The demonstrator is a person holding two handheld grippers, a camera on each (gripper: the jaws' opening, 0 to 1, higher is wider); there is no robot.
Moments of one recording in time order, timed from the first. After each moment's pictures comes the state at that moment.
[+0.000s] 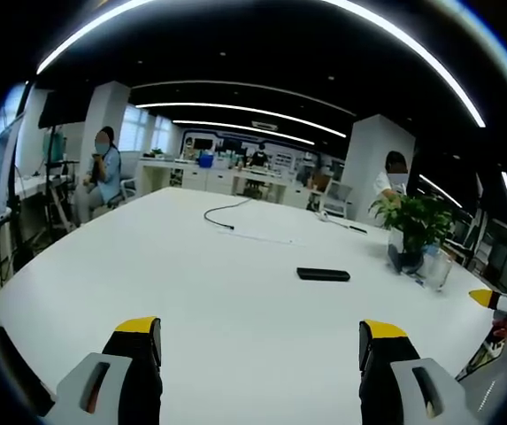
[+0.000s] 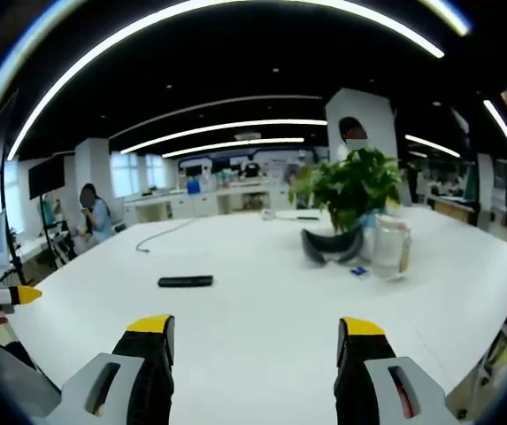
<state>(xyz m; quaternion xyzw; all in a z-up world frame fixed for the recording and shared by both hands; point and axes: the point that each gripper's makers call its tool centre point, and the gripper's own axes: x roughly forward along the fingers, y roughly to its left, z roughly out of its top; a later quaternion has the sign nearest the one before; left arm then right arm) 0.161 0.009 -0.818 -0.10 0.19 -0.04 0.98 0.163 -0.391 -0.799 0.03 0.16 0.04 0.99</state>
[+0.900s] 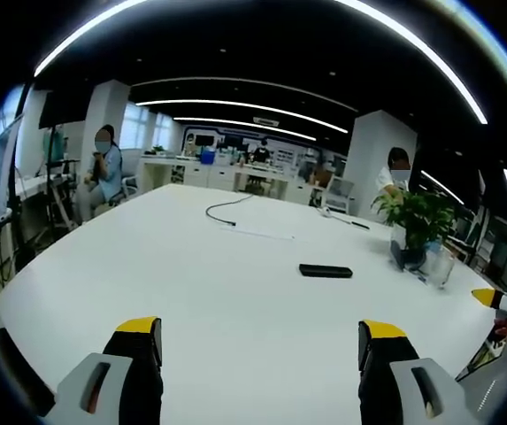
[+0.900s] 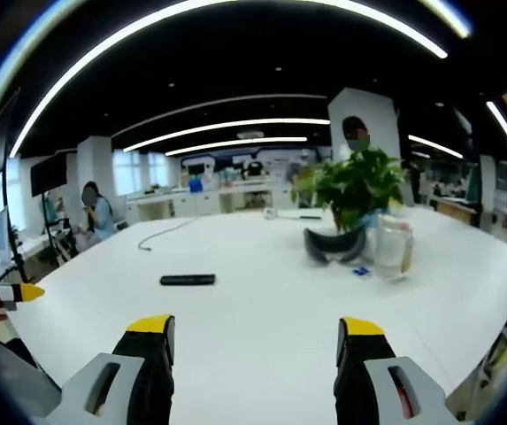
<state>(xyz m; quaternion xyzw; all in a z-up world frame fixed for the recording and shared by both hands) 0.161 0.007 -0.819 -0.10 0.20 -0.04 0.98 0.164 -0.388 -0.800 0.02 0.16 0.04 0.99</state>
